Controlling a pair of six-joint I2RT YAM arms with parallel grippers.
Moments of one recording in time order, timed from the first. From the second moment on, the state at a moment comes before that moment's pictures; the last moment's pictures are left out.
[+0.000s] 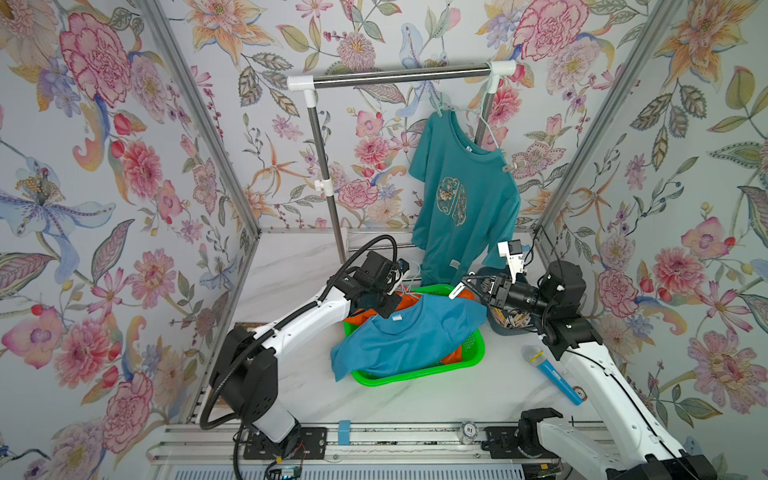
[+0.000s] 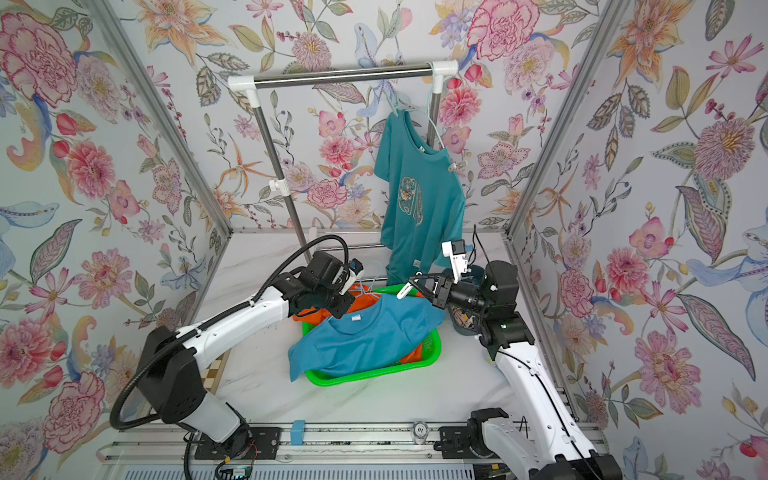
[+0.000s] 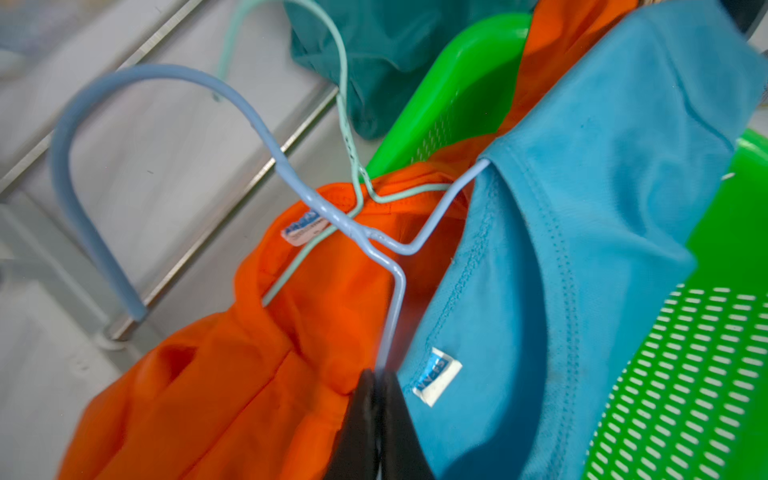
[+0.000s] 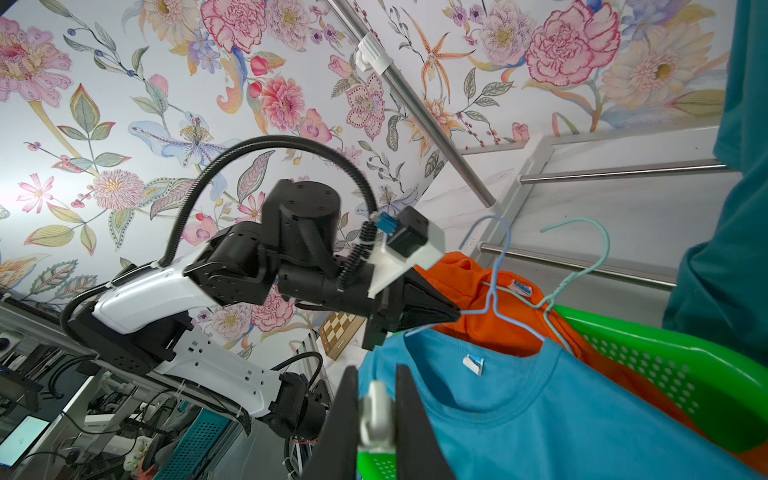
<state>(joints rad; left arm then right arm) -0.69 1.56 1.31 -0.64 0.05 0.10 0.16 1.01 0.88 -0.03 -0.99 0.60</state>
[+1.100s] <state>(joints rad) -0.77 1.22 1.60 -0.77 0.20 0.50 0.15 1.40 1.56 -0.43 -1.42 0.02</state>
